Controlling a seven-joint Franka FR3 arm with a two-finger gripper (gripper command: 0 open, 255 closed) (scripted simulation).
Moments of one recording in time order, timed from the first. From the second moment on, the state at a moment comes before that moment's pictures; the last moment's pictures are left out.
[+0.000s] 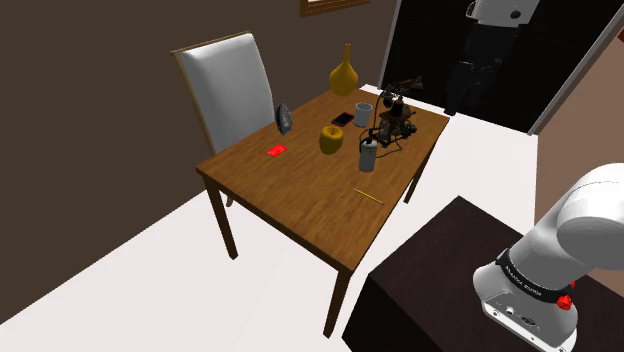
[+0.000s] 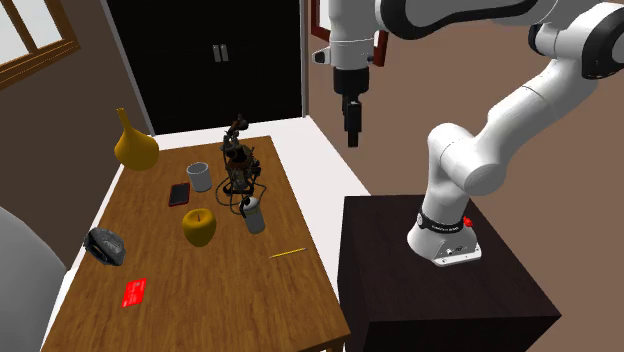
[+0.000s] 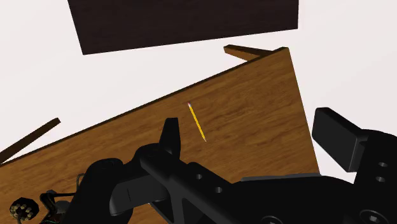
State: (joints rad) arm 0.01 -0.78 -0.01 -2.42 0.05 1.58 0.05
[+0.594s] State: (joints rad) arm -0.01 -0.56 -0.06 -2.42 0.02 1.78 -0.02
